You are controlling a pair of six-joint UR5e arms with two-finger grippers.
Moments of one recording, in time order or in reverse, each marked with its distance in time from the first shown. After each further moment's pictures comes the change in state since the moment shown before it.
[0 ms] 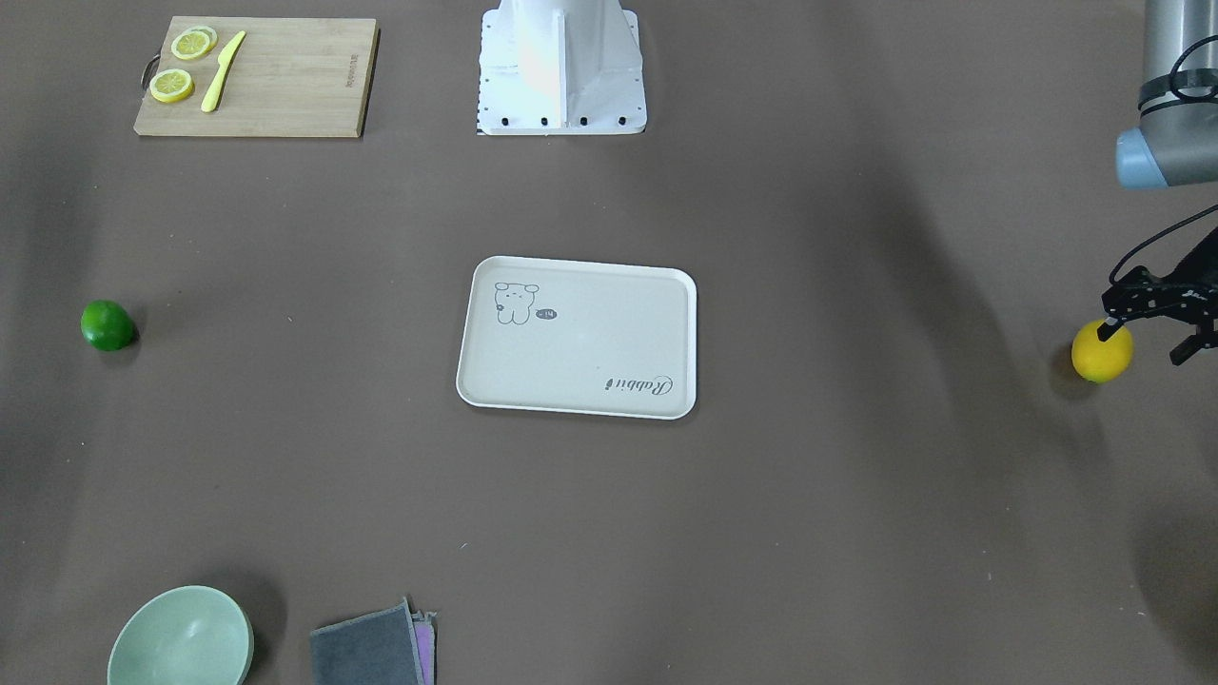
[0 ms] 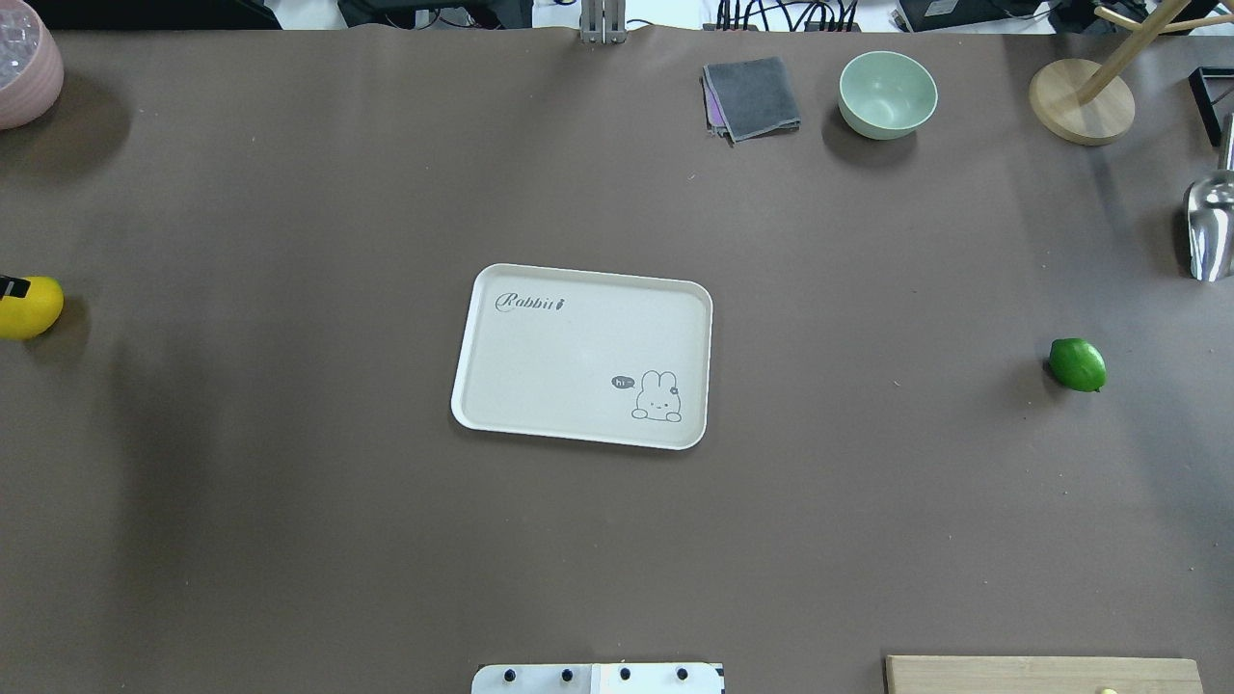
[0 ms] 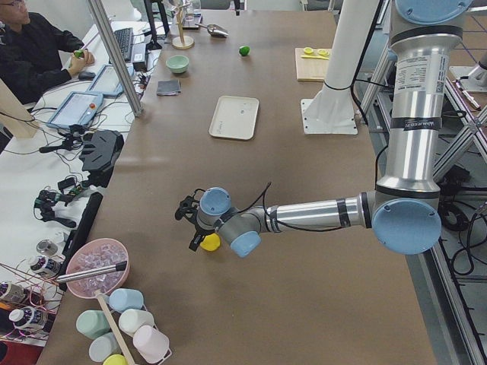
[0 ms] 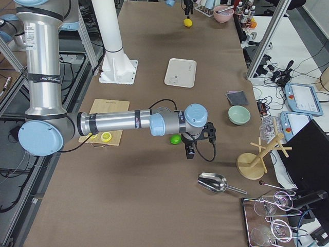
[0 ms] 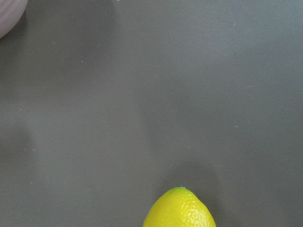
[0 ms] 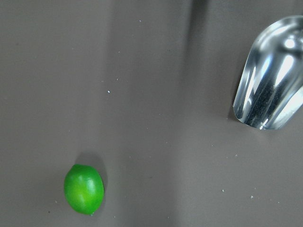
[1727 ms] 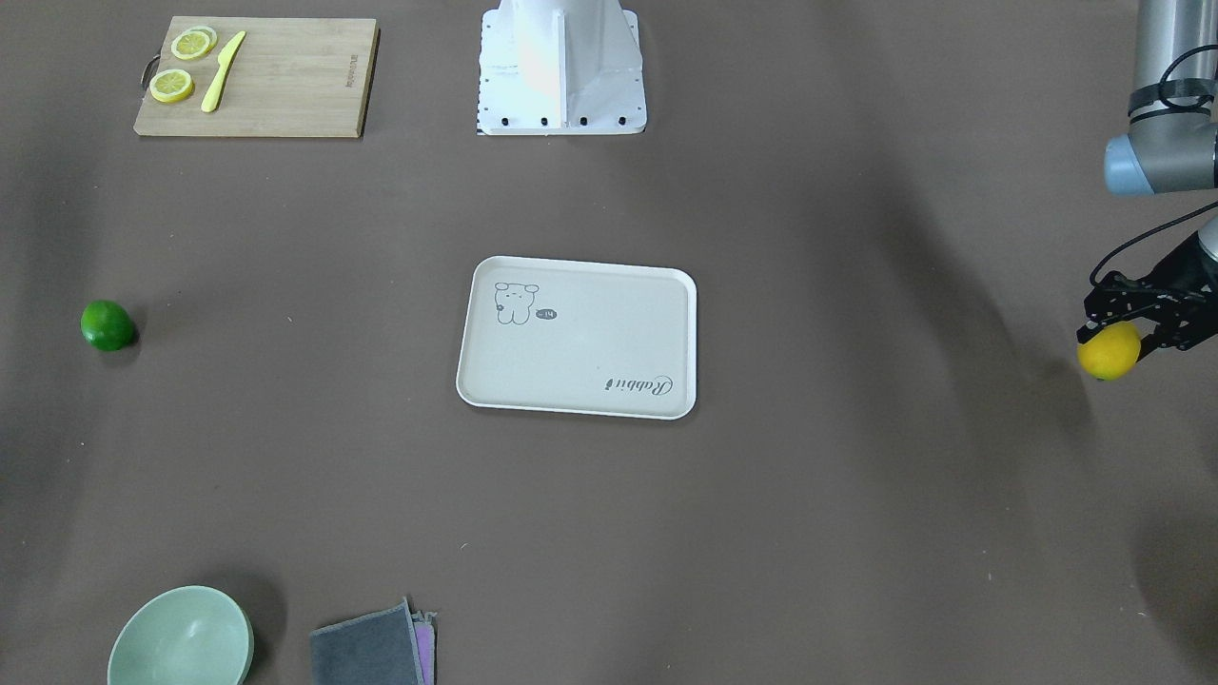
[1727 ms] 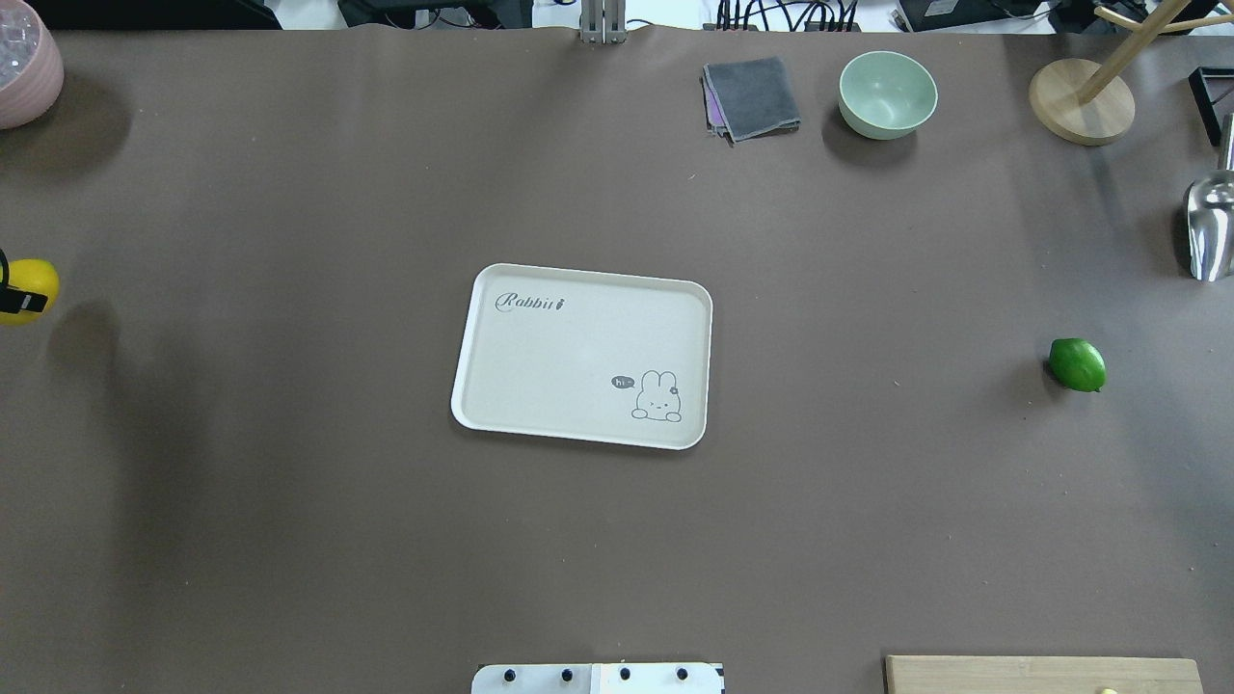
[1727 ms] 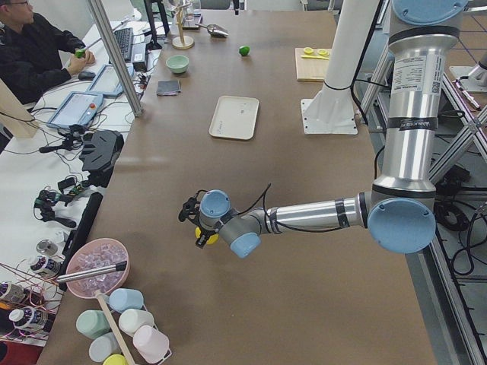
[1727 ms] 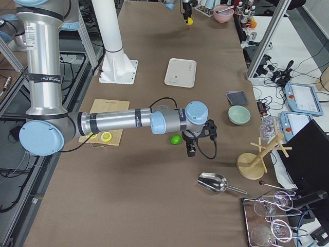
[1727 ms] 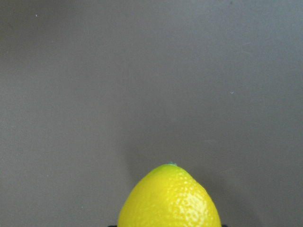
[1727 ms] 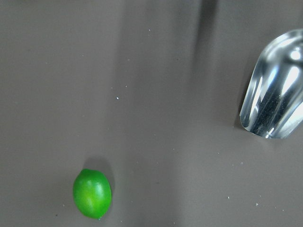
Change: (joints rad) left arm 0.006 -0.010 -0.001 -0.002 -0.079 -0.079; right arm -0.005 0.015 0.019 0.001 0.003 0.003
